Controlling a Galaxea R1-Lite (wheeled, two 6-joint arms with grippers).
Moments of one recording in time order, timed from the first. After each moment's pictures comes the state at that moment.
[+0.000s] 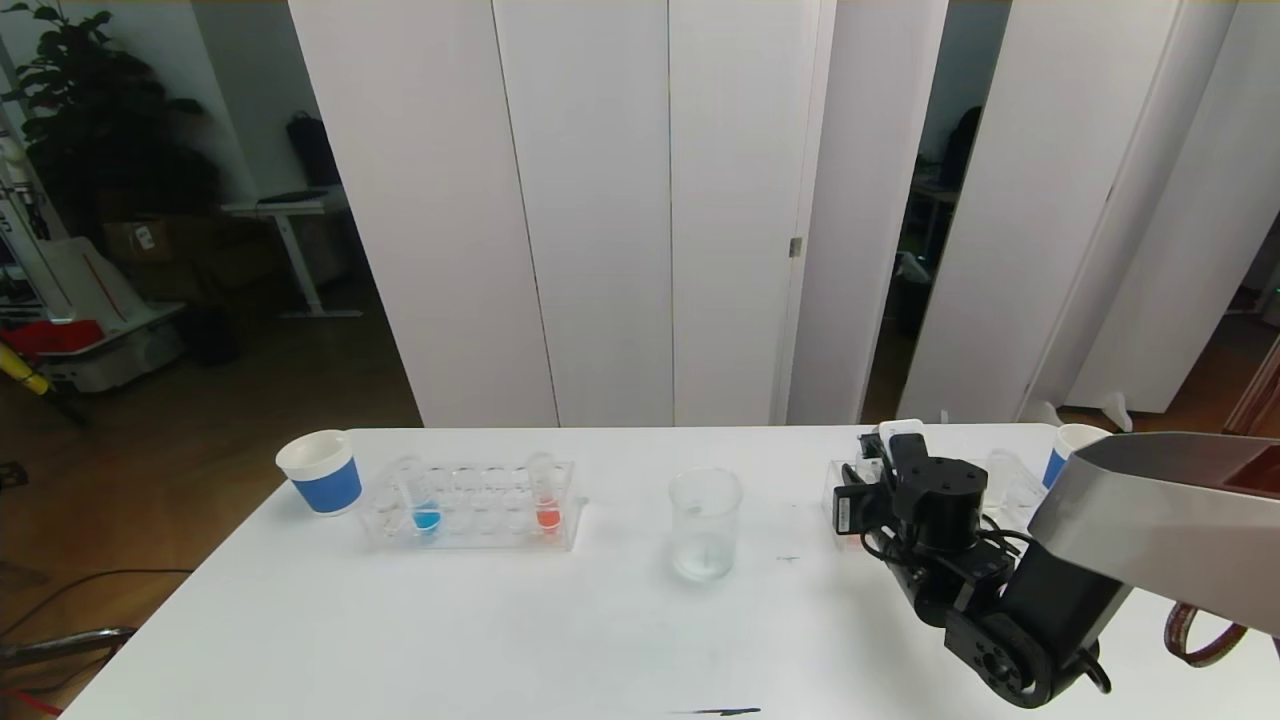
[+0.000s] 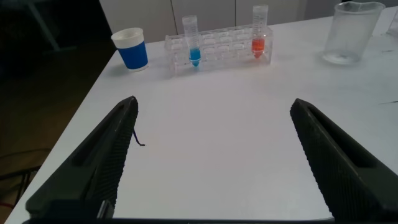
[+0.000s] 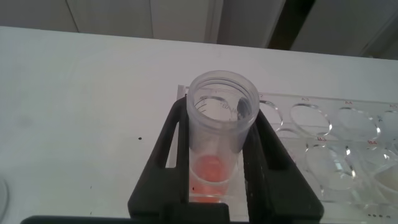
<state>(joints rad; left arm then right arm) 0.00 0.00 0.00 0.01 -0.04 0.11 0.41 2.34 -0.76 -1.36 -0.42 0.02</state>
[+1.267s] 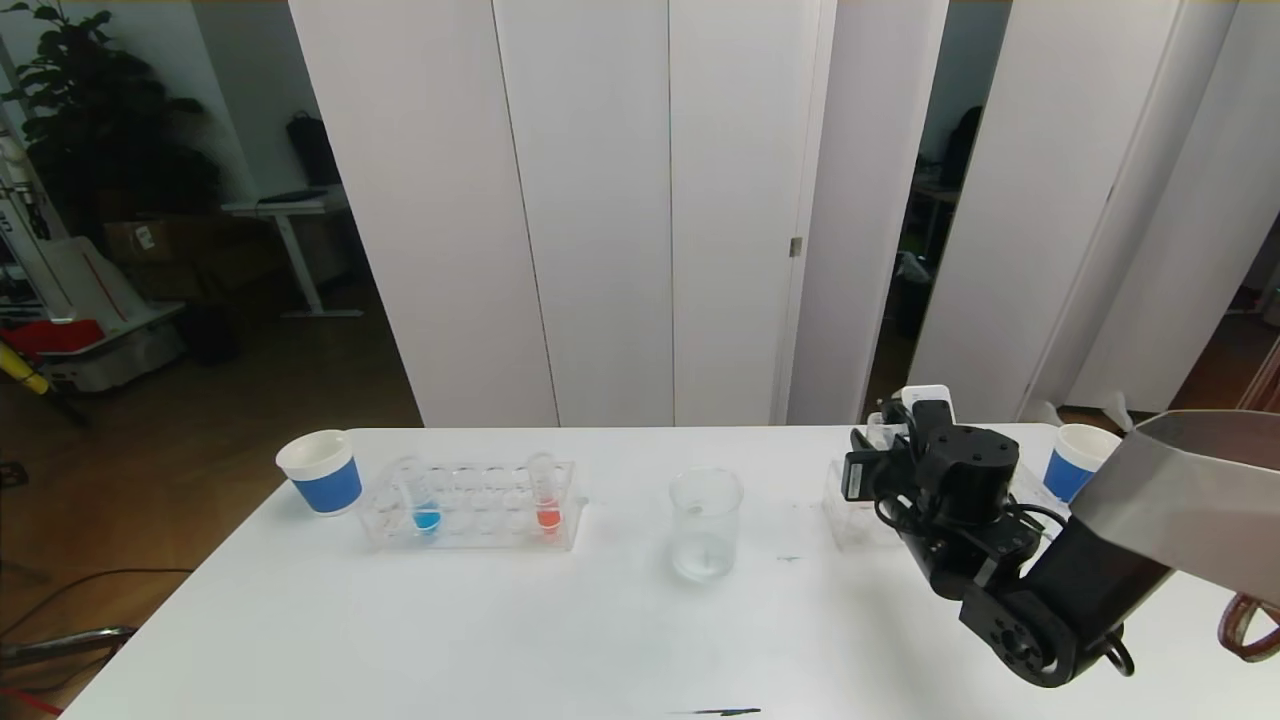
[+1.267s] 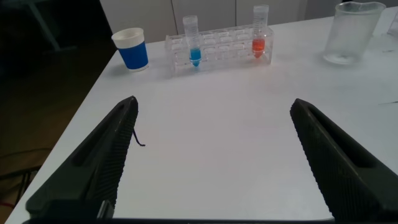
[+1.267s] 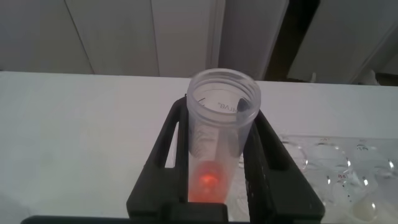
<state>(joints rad) 0.00 0.00 0.00 0.01 -0.04 0.11 0.39 2.25 -0.78 -1.36 -0.41 0.03</state>
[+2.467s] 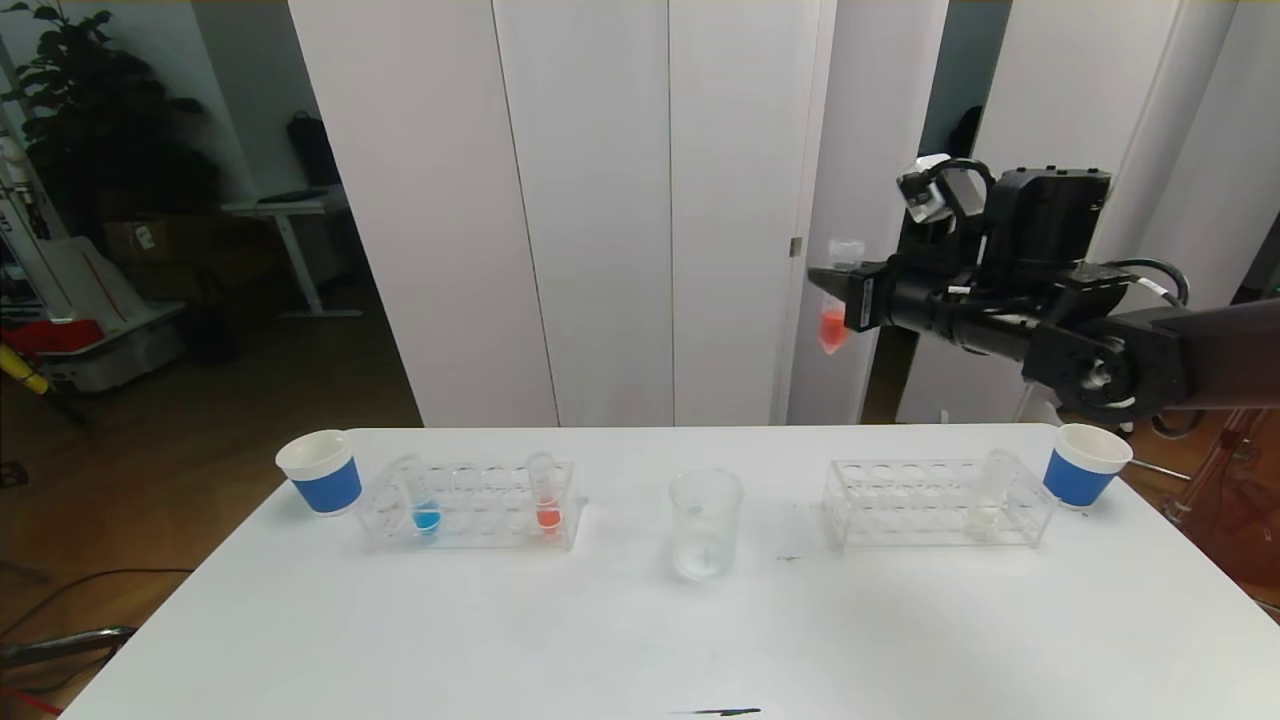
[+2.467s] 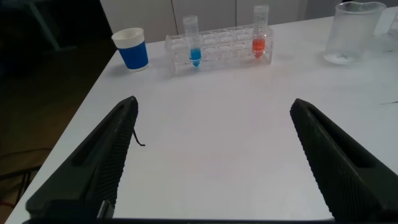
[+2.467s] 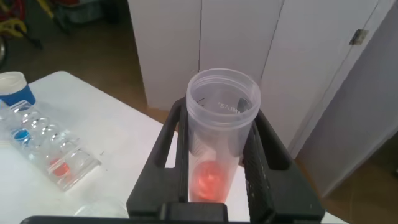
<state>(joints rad) 0.00 0.00 0.00 0.01 -0.04 0.11 0.30 2.03 -1.45 -0.52 0.25 -0.02</state>
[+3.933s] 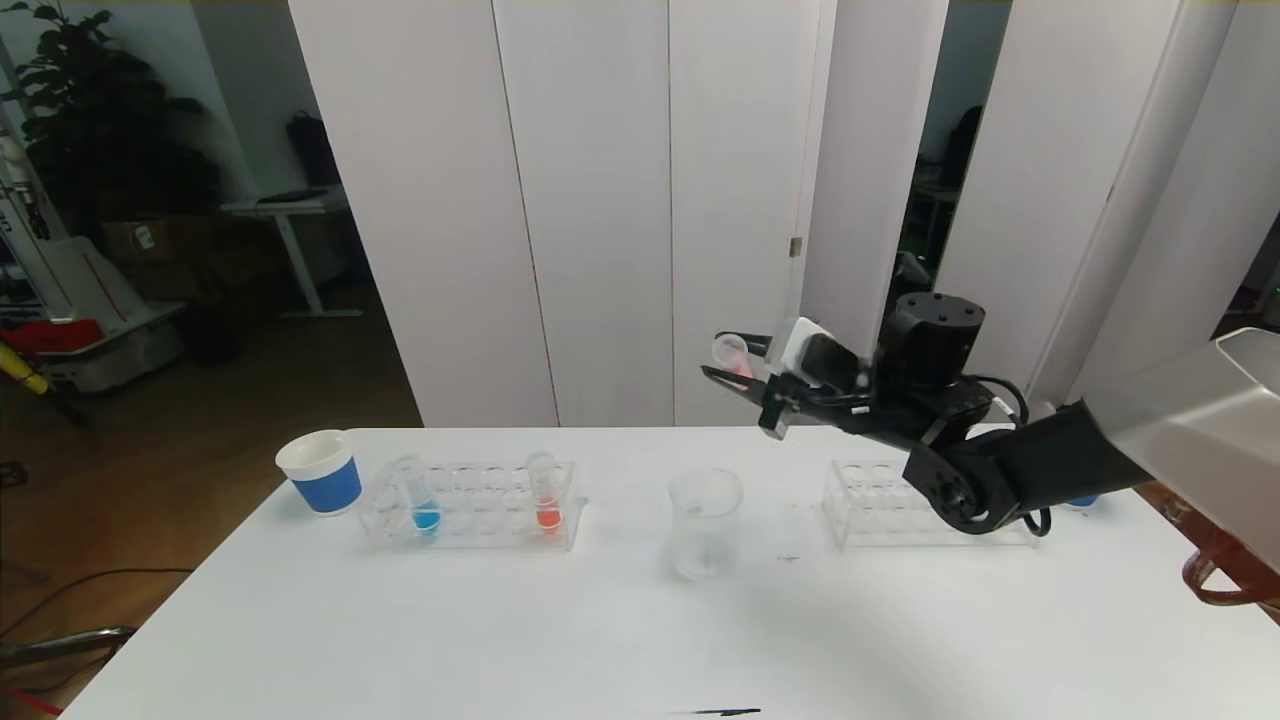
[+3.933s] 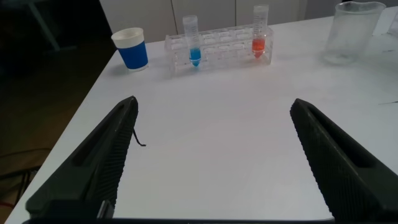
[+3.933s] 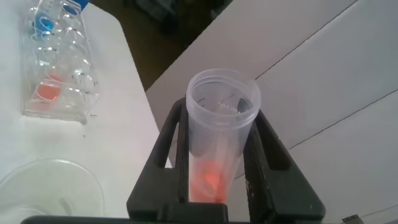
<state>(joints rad) 0.00 0.00 0.00 0.01 -0.04 0.11 0.40 2.24 -1.30 -1.01 0.59 -0.71</state>
